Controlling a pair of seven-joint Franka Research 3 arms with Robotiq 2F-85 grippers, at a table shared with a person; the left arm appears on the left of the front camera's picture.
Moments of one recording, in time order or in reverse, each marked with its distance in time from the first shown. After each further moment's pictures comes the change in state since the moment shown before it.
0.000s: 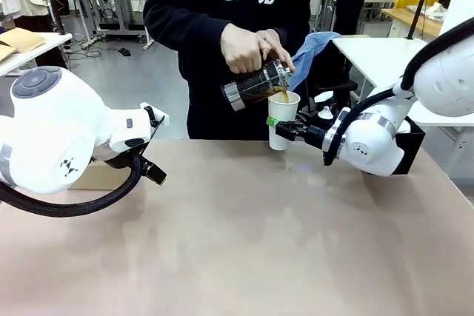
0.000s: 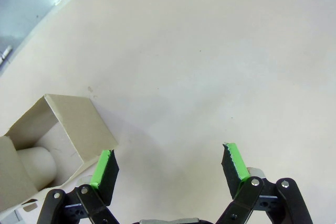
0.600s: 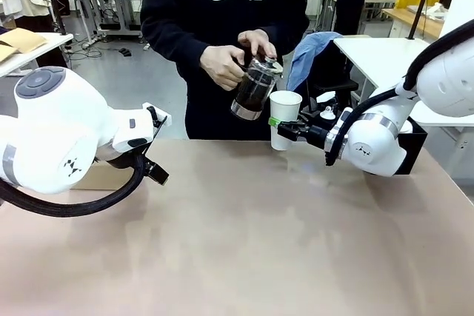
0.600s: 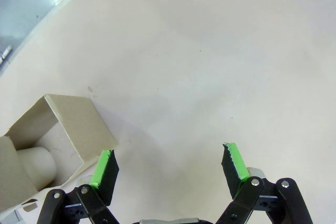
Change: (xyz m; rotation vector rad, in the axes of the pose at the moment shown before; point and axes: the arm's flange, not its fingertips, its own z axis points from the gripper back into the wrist) left arm 0.000 0.000 0.000 0.000 0.000 0.000; right arm 0.000 0.000 0.000 -0.001 0.001 0.000
